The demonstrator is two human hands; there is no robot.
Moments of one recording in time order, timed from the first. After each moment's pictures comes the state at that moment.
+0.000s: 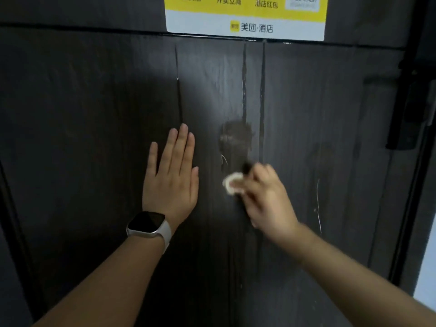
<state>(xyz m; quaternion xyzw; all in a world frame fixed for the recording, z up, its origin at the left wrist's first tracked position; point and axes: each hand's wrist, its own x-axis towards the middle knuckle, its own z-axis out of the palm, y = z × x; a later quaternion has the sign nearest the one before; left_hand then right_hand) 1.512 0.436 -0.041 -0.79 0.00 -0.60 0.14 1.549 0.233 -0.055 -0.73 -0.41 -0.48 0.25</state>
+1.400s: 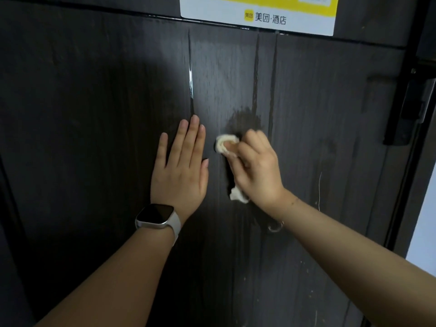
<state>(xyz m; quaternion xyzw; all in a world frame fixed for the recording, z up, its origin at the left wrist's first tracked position) 1.512 0.440 -0.042 -0.77 0.03 -0.62 0.13 1.551 0.273 -0.017 -0.65 -0.43 -0.58 0.25</state>
